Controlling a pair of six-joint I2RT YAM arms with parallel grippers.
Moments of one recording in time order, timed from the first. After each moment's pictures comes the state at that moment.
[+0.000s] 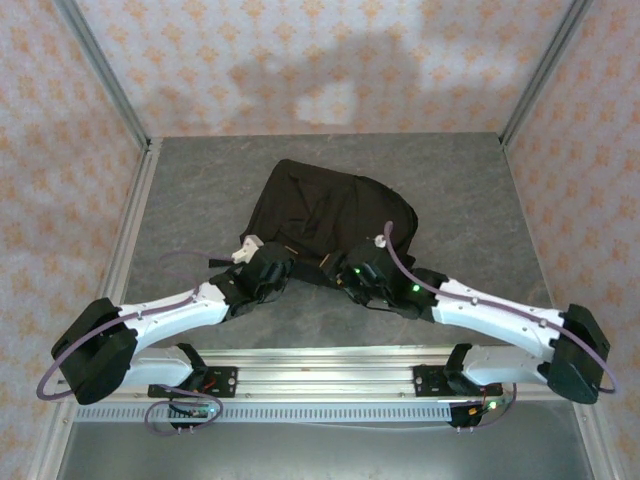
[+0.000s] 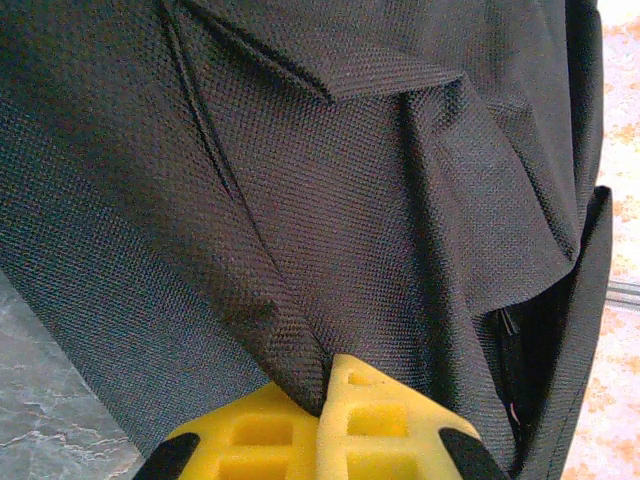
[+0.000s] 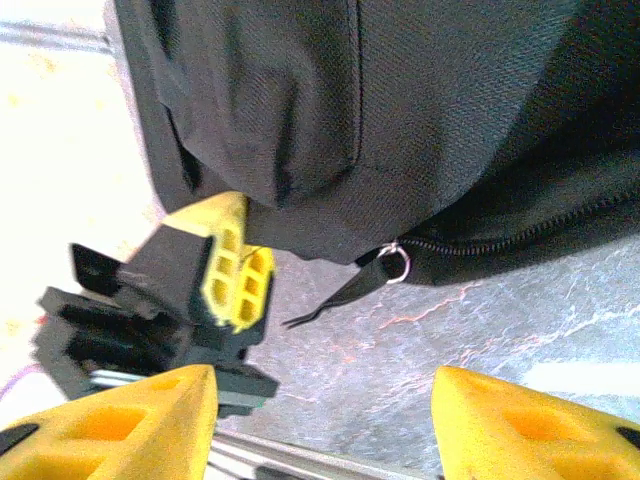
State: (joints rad) left arm -0.76 1.25 0.58 0.01 -0.34 -1.64; right arm 1.00 1.13 0.79 -0.35 0.12 1.53
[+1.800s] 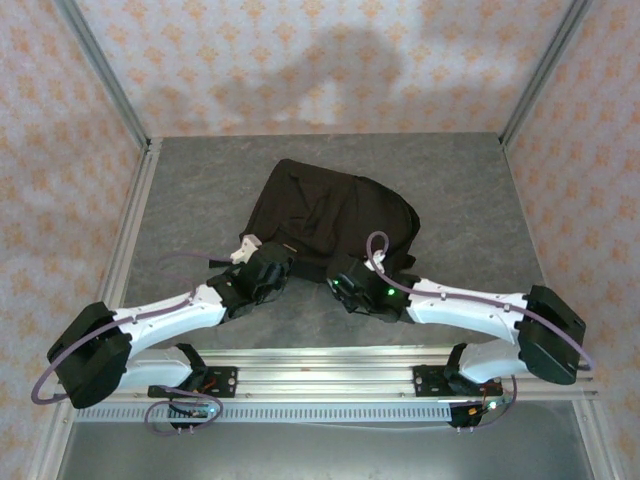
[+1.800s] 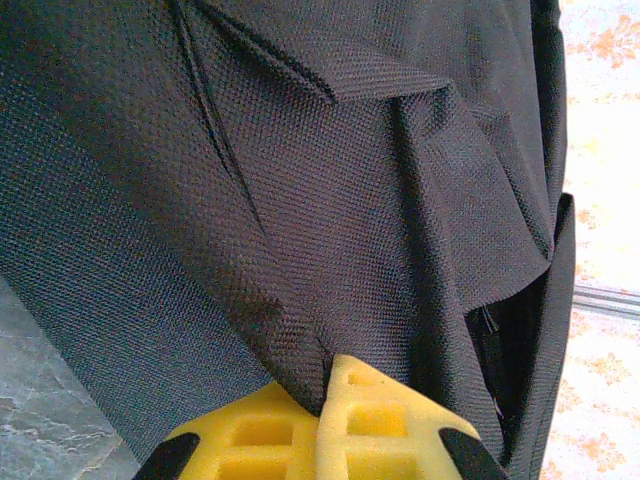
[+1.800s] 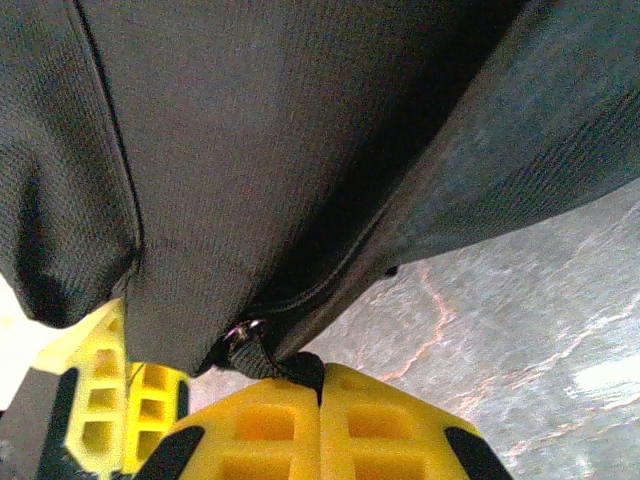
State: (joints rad) left arm -0.77 1.21 0.57 0.02 -0.37 -1.67; right arm 1.06 1.31 0.80 -0.32 0.29 1.80
